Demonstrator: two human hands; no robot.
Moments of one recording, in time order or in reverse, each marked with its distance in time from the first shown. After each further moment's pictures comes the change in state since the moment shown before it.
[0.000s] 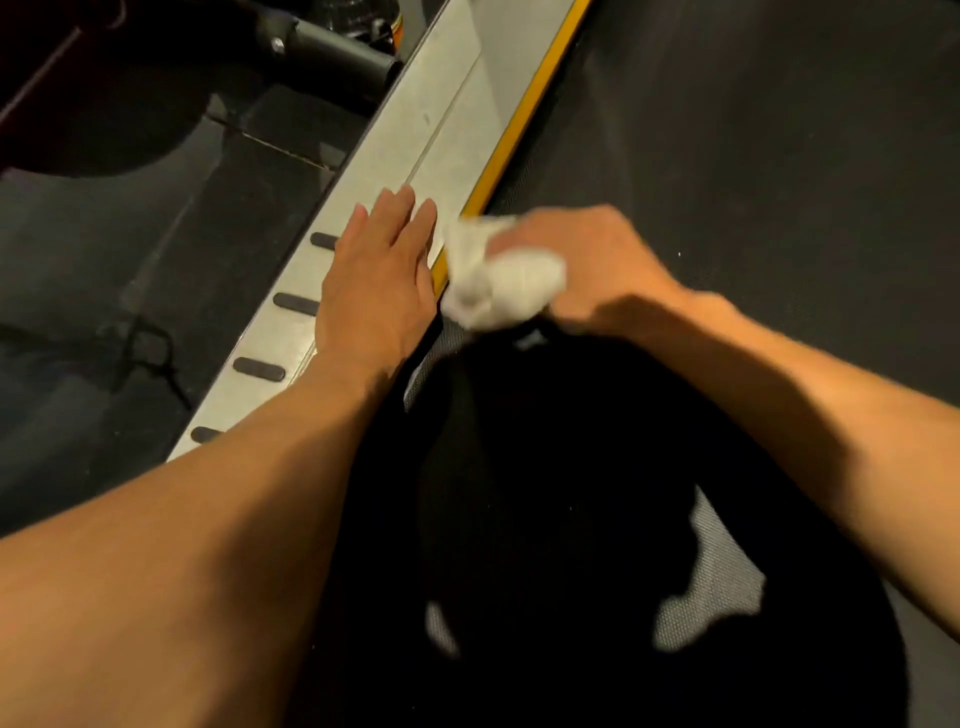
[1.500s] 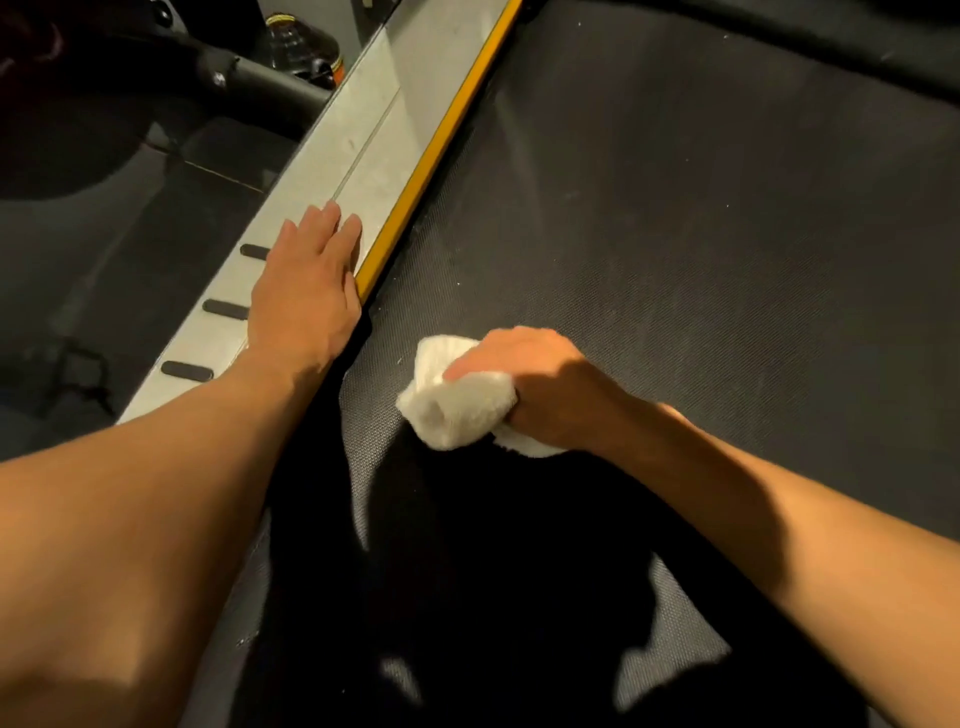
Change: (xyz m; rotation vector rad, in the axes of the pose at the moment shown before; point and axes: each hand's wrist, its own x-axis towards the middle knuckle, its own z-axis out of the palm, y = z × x) left_hand -0.004 0.008 -0.007 0.019 -0.036 0.010; right_hand -0.088 -0.057 0.003 -0.266 -0.232 0.061
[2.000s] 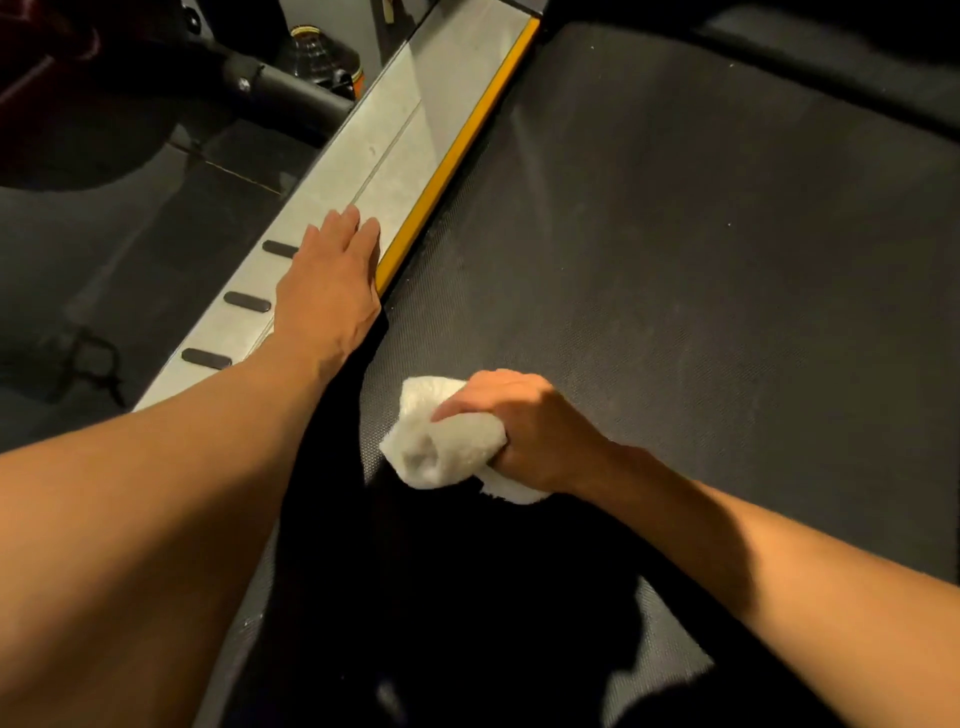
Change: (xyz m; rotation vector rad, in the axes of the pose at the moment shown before) left_hand 0.002 0.007 -0.003 -0.061 -0.056 -0.063; right_hand -0.023 -0.023 0.023 0.319 0.093 -0.043
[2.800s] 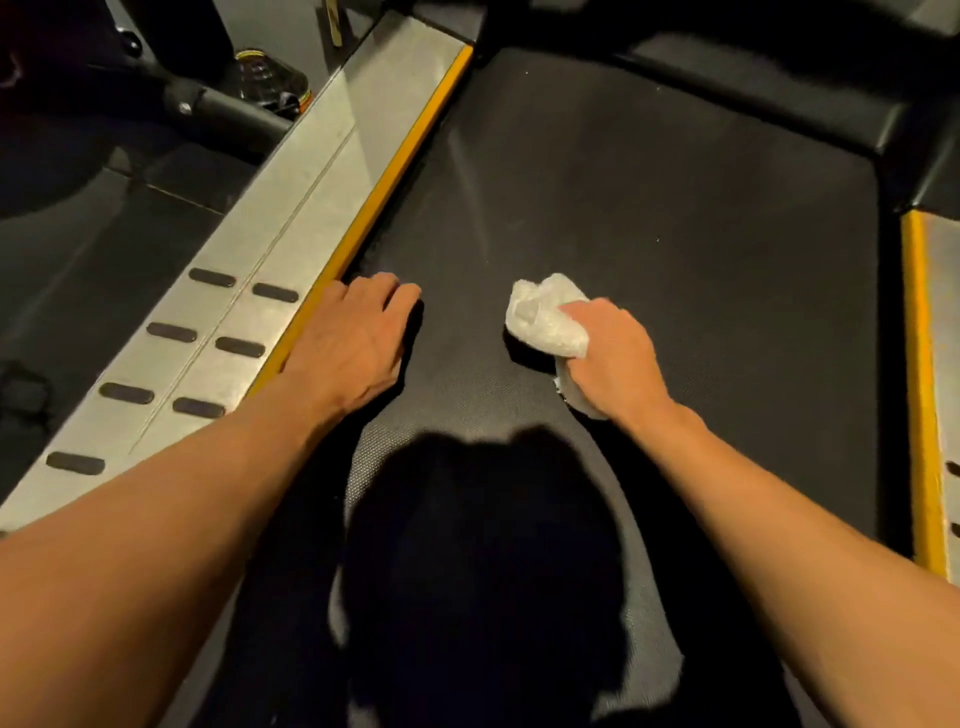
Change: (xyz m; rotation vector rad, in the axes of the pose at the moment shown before) left_hand -0.007 0.064 0.012 0.251 -0.032 0.401; right_hand -0.023 0.095 -0.080 -0.350 0.318 0.625
